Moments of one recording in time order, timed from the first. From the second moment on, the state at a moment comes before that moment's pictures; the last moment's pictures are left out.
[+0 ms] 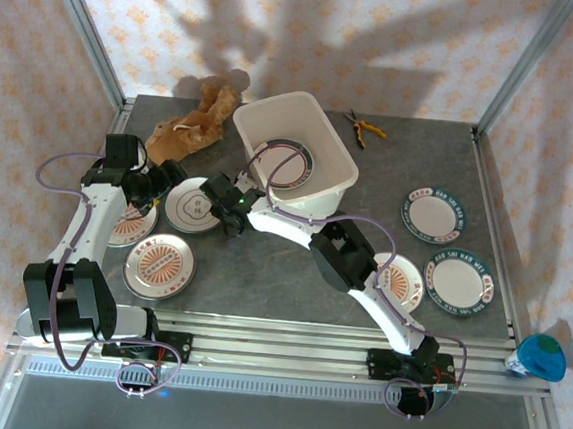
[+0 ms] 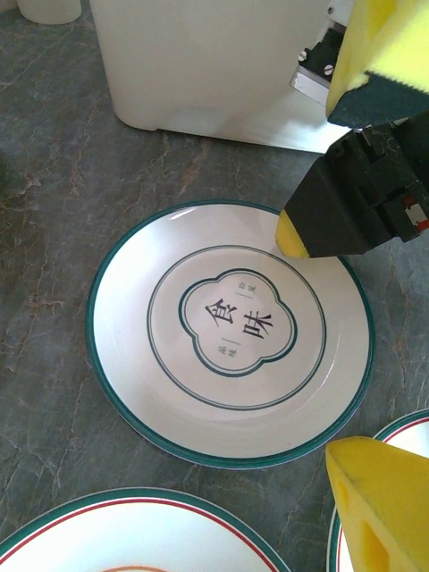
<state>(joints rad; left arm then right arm) 0.22 1.33 1.03 -0.70 0.28 -0.64 0.98 2.47 2.04 -0.52 0.22 1.26</state>
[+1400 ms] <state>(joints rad) 0.22 1.33 1.04 -0.68 0.29 -0.65 0.97 2.35 1.91 -0.43 0.24 1.26</state>
